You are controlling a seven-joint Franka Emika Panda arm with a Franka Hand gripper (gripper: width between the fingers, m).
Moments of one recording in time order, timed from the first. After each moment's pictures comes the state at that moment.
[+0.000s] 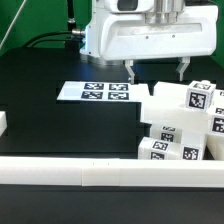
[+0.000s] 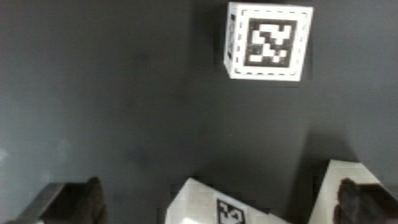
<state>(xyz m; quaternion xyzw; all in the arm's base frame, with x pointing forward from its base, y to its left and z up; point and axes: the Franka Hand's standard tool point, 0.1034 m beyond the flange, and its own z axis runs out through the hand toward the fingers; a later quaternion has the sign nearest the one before) 0.490 0.063 0.081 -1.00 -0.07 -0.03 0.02</state>
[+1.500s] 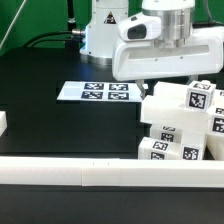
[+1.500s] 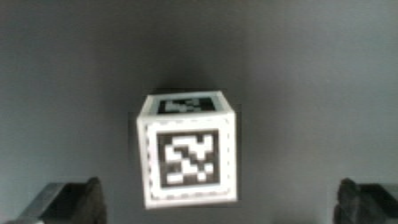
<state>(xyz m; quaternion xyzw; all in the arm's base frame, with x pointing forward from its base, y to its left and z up) 0.455 0.090 0.034 -1.00 -0.03 0.01 0.04</state>
